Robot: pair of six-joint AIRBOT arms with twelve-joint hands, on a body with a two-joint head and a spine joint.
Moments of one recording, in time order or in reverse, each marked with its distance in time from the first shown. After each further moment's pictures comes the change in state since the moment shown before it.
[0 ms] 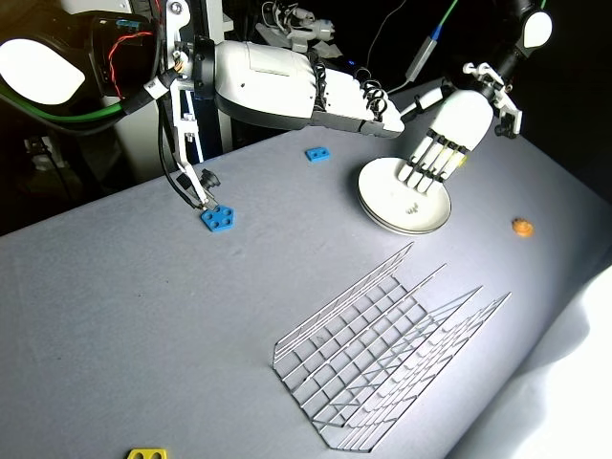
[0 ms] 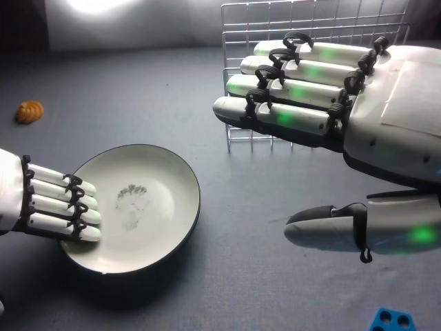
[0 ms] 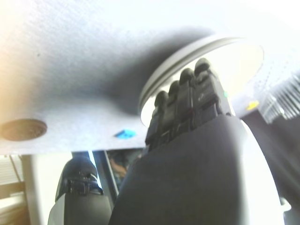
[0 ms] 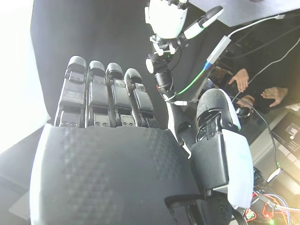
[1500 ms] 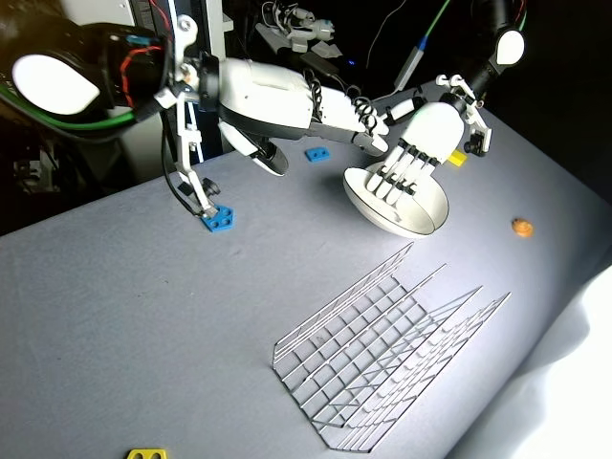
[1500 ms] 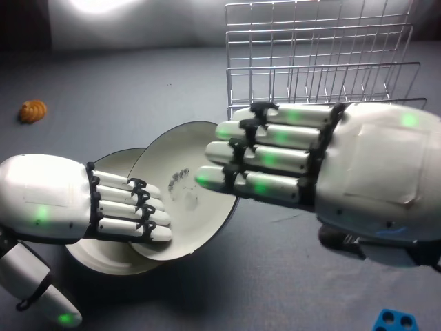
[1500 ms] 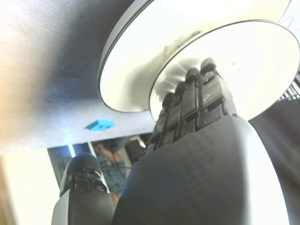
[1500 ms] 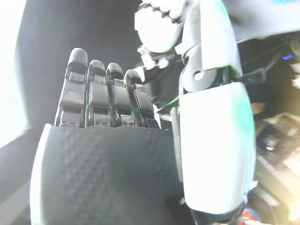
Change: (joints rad) left arm -0.044 -0.062 -0.126 -0.073 0.079 0.005; right arm -0.089 -0.107 0.019 0.003 0.008 -0.193
